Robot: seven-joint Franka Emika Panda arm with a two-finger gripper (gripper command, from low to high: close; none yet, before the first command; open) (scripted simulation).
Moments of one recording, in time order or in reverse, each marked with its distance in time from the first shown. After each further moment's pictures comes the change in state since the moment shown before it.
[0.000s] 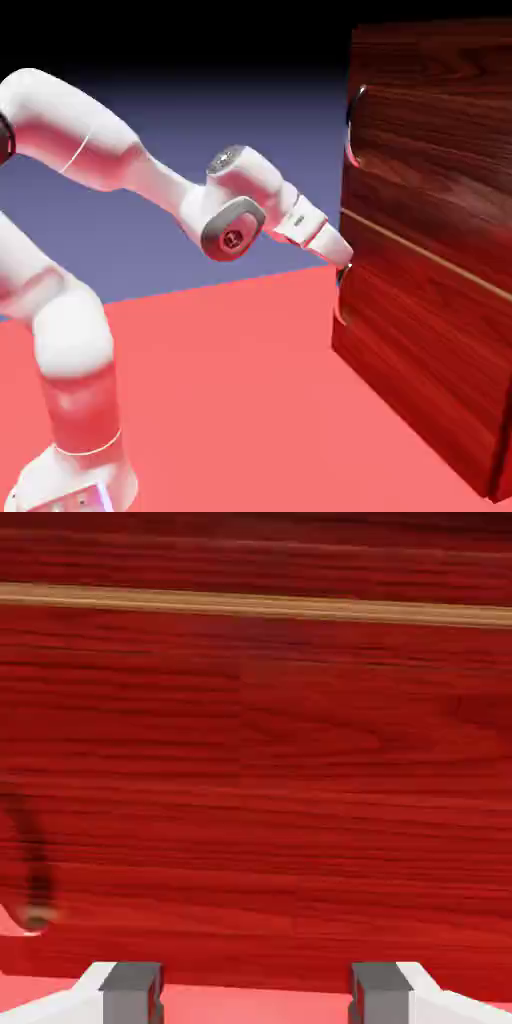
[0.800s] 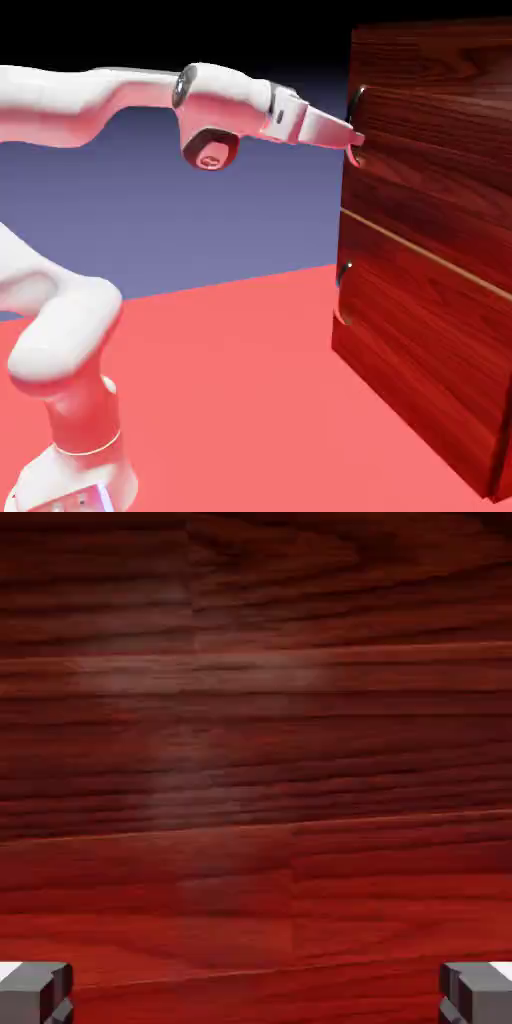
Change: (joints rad) arm -0.487 -0.200 0.532 0.322 1.044 0.001 -0.616
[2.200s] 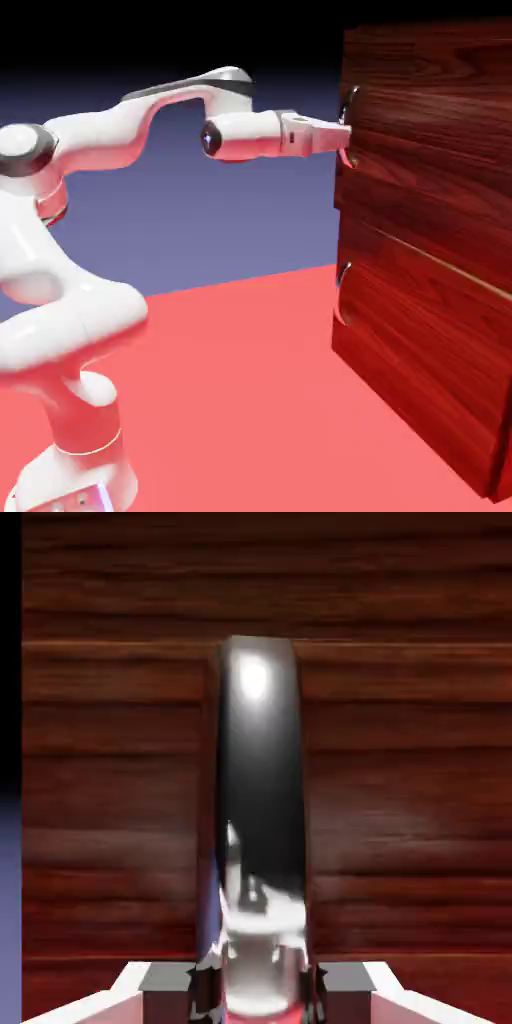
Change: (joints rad) arm -0.535 -0.251 0.545 0.290 1.237 -0.184 -0.764
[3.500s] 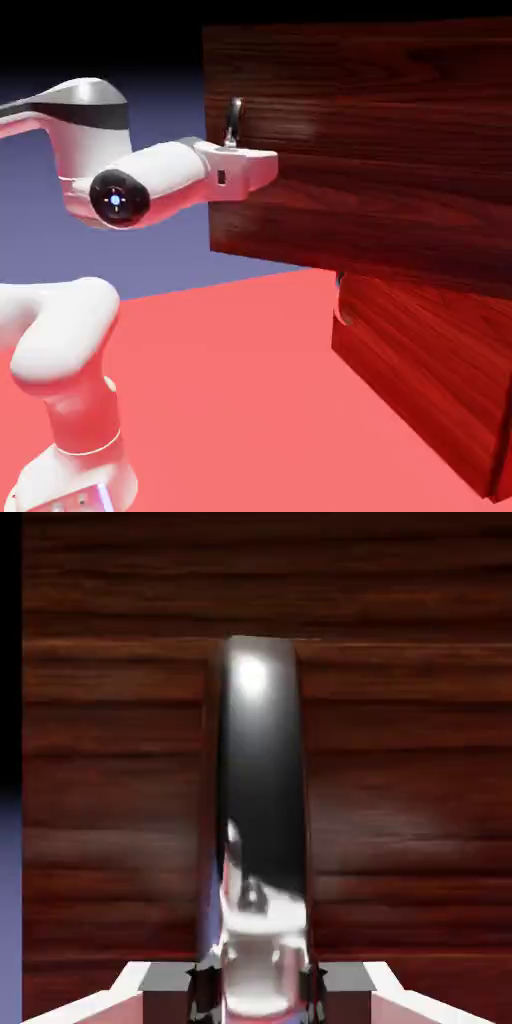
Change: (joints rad) arm 0.645 -0.319 -1.367 -0.700 -1.071 -1.006 -0.009
